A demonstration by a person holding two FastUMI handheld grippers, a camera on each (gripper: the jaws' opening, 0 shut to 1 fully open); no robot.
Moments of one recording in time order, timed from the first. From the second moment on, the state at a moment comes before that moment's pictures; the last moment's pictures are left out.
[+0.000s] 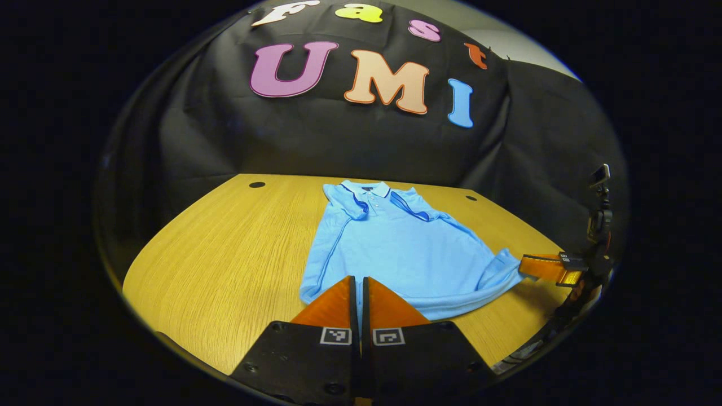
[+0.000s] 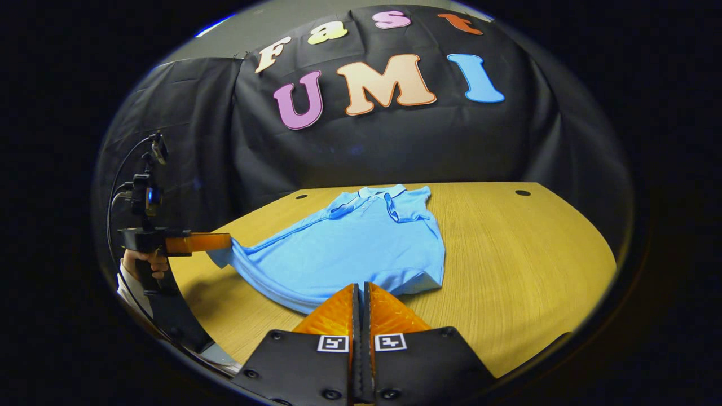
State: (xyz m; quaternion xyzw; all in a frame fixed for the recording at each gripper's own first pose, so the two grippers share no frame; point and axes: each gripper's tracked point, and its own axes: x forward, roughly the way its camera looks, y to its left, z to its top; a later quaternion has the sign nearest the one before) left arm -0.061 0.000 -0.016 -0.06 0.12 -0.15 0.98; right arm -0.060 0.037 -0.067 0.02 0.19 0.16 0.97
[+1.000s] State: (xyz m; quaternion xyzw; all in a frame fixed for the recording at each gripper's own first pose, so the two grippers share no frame) left arm 0.105 -0.011 0.048 -0.10 0.07 -0.12 0.99; right arm 0.114 0.029 -0.034 0.02 0.21 0.11 0.97
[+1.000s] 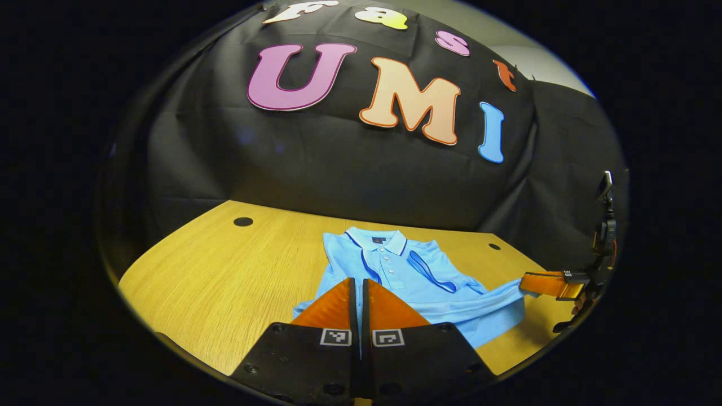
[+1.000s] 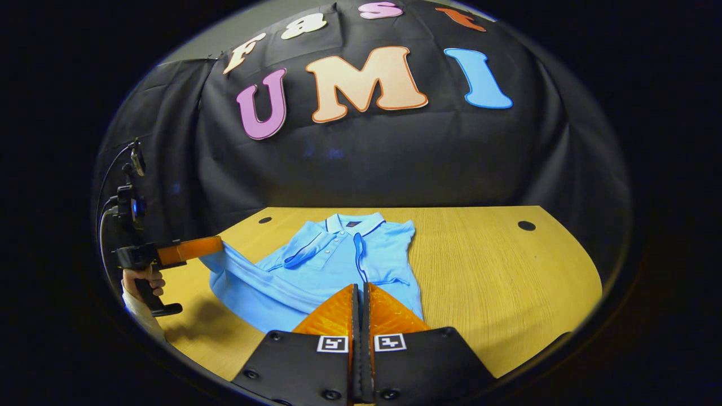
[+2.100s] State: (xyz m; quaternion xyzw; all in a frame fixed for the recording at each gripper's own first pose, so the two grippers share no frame) left arm 0.305 -0.016 0.050 -0.08 0.09 -0.05 0.99; right arm 0.316 0.025 -0.065 0.01 0.22 0.03 0.97
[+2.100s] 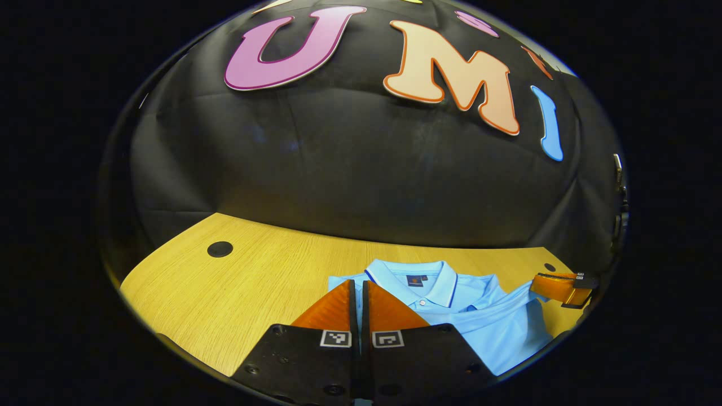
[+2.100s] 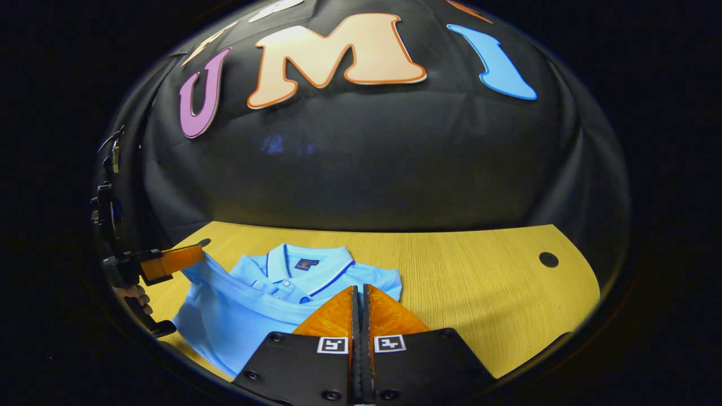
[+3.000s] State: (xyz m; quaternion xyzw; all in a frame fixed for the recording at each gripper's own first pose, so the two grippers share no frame) left arm 0.252 -0.021 0.058 -0.07 0.11 -0.04 0.99; right arm 0.273 0.034 -0.054 0.04 0.22 0.07 0.97
